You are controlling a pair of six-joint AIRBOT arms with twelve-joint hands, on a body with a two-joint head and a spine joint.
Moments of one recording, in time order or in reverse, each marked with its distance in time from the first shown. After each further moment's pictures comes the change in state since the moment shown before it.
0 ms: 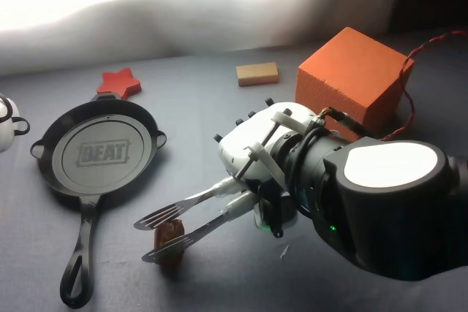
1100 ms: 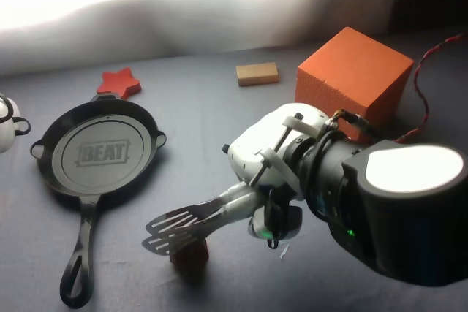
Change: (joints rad) left arm 0.000 0.000 0.000 0.000 0.002 0.000; right arm 0.000 0.044 -0.043 0.001 0.006 -0.051
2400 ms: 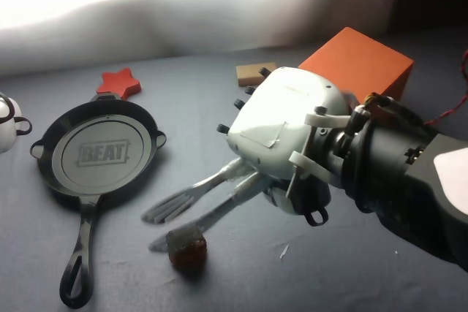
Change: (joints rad) left arm 0.000 -0.001 0.000 0.000 0.002 0.000; right arm -0.028 0.149 -0.078 -0.394 0.230 0.008
